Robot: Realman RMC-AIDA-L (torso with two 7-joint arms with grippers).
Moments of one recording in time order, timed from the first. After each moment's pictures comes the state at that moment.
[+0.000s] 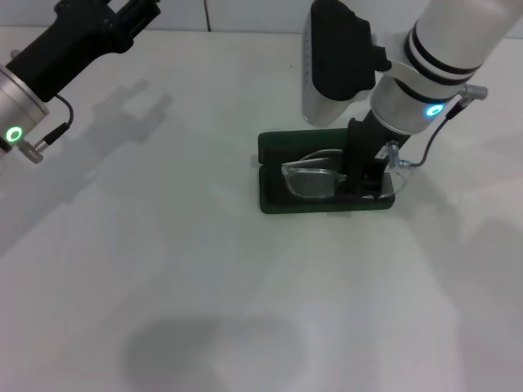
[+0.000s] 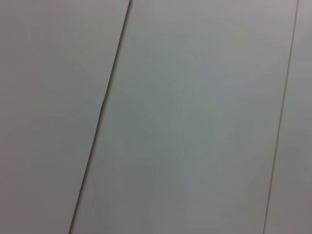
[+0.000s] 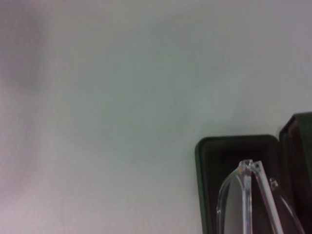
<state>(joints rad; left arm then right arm) -0.51 -2.08 0.81 0.45 1.17 1.33 -1.08 1.14 2.03 -1.66 -0.77 -2.38 -1.32 2.08</state>
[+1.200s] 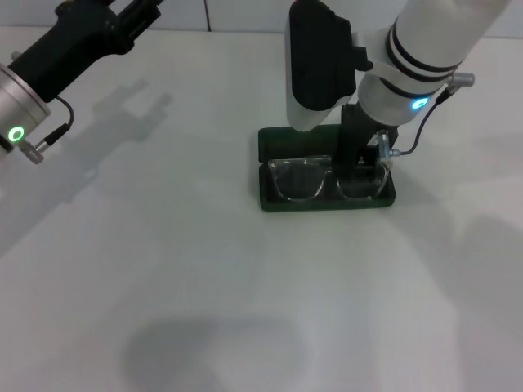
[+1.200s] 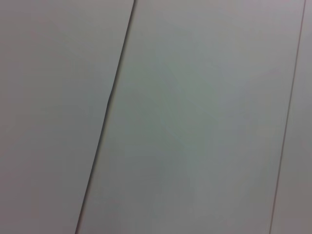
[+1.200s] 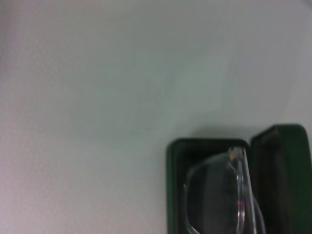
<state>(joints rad) -0.51 -2.08 0.81 0.45 1.18 1.31 -1.08 1.15 2.03 -1.78 -0.83 -2.44 -1.26 2.17</state>
